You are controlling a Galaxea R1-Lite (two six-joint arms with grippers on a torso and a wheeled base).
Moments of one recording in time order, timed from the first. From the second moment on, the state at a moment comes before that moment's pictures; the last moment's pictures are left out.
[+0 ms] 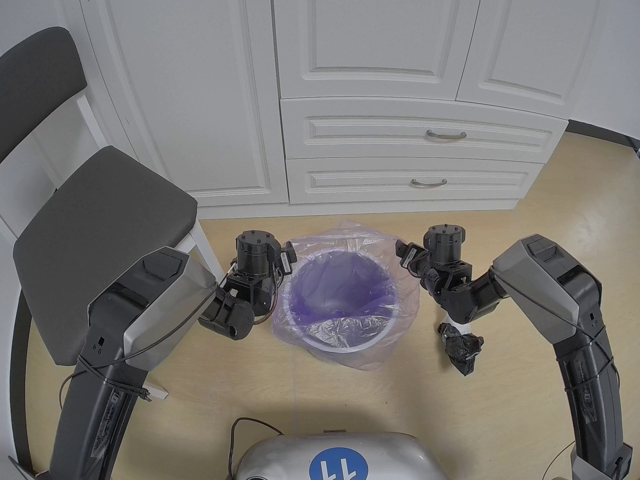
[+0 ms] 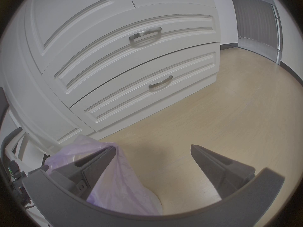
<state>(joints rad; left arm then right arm) -0.42 2.66 -1.61 -0.83 0.42 -0.31 0.33 2.61 -1.57 -0.78 -0.34 0.51</state>
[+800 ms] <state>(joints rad) -0.39 2.77 -1.74 -0.70 0.47 -0.31 0.33 2.77 -1.68 -0.81 -0.34 0.53</state>
